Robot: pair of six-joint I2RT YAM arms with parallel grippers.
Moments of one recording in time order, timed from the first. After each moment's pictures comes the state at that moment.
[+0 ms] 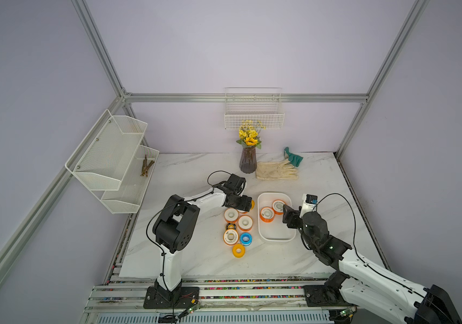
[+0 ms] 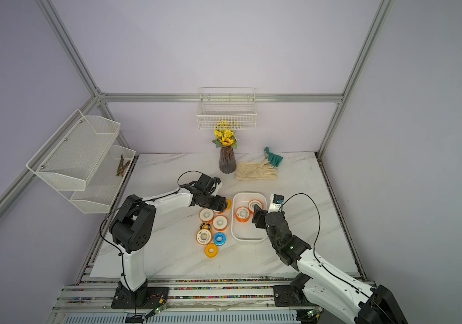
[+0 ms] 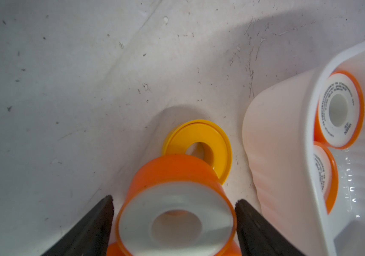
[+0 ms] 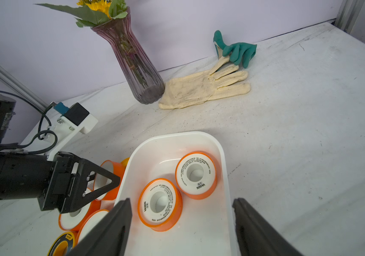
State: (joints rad) left arm -0.56 1.97 1.36 -0.43 0.15 -0.29; right arm 0.62 0.89 0.42 0.08 0.43 0.51
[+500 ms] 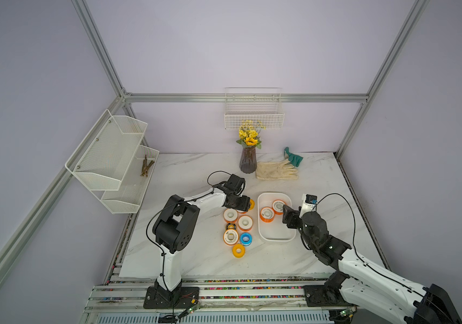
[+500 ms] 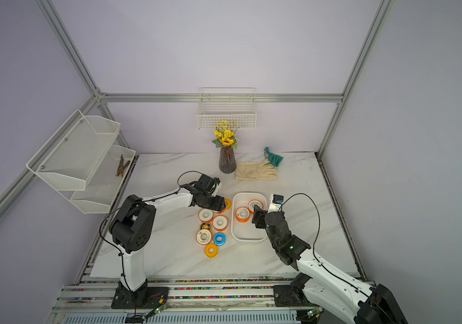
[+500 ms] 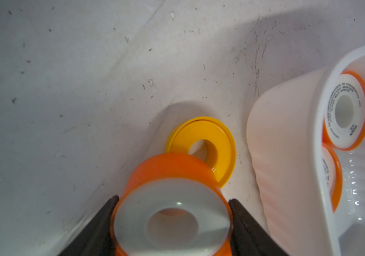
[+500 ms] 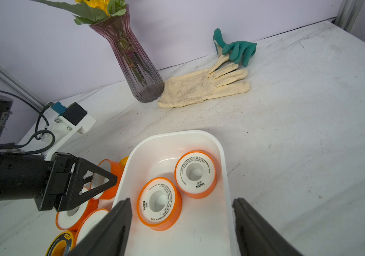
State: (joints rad) left arm -0.56 1.97 1.36 -0.44 0.13 -0.31; right arm 0.62 0.90 0.42 0.08 0.43 0.51
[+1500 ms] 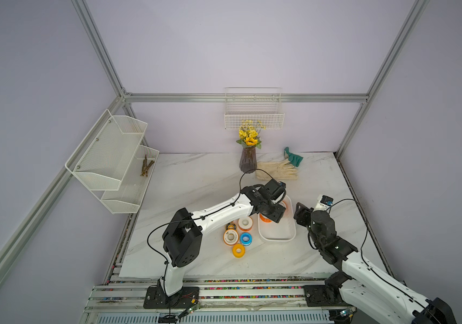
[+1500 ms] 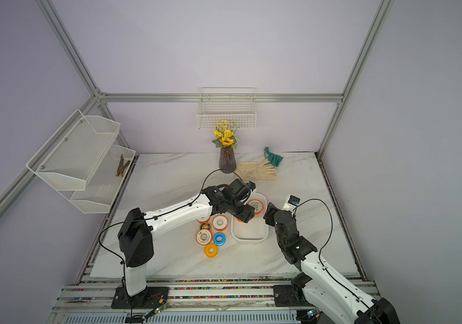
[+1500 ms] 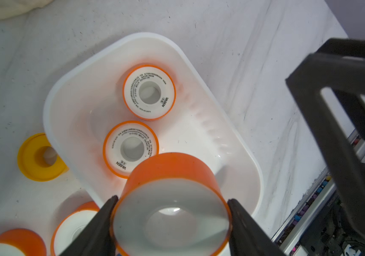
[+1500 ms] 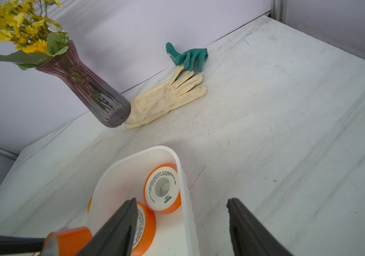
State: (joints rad) left arm -0.95 1.97 1.71 -0.75 0.00 -0.31; right arm 0.44 0.83 0.39 0.03 0.44 0.65
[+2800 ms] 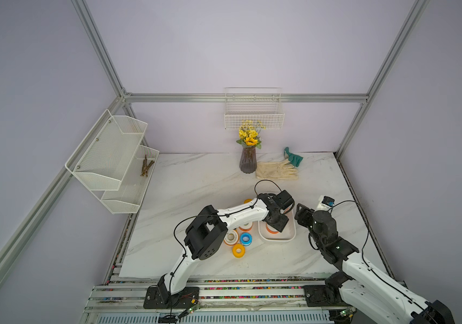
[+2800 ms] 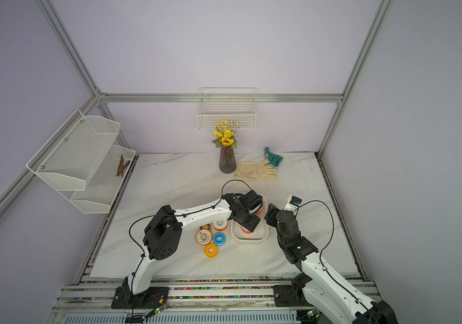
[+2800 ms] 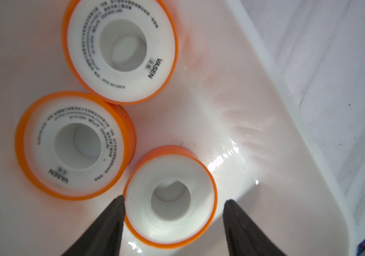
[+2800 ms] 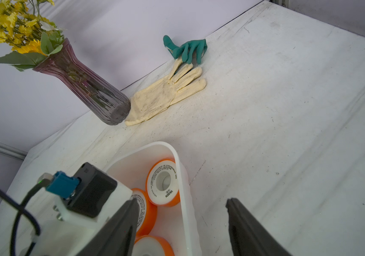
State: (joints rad) left arm -0.99 2.17 1.81 -0.80 -0.04 -0.34; right arm 0.41 0.82 0.38 0.02 0.38 0.67
